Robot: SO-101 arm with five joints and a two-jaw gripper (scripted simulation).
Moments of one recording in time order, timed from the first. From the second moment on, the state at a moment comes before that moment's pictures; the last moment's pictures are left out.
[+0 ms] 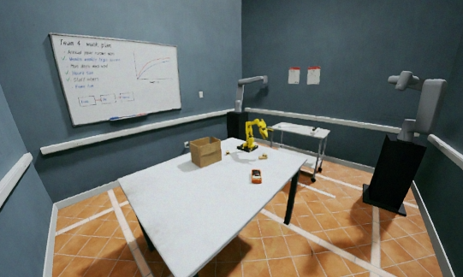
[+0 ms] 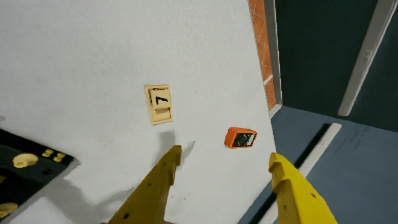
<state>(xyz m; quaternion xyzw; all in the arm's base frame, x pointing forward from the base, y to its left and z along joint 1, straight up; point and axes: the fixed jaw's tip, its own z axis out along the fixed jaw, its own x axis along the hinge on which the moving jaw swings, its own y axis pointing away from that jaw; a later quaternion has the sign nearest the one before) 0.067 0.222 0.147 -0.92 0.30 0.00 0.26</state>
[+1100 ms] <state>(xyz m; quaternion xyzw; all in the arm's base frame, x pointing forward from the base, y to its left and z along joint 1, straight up) 0.063 0.212 0.046 -0.95 0.31 0.00 0.01</state>
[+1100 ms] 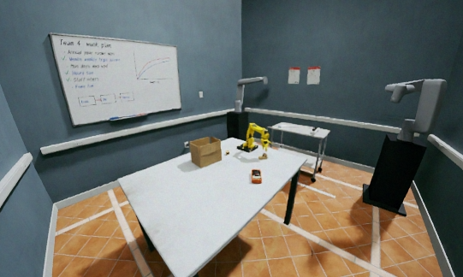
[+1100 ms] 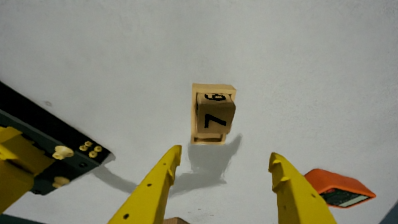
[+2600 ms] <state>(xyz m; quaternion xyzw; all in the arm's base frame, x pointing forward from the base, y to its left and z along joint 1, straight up) 0.060 0.215 0.022 -0.95 0.31 0.00 0.00</state>
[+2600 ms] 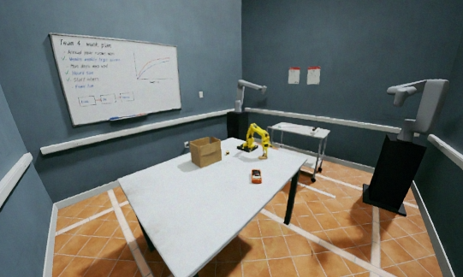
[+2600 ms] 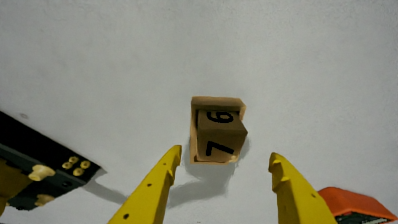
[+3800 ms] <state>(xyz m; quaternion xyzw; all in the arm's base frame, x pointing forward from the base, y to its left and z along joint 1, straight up) 0.060 0.214 0.005 -0.95 0.31 0.00 0.00</state>
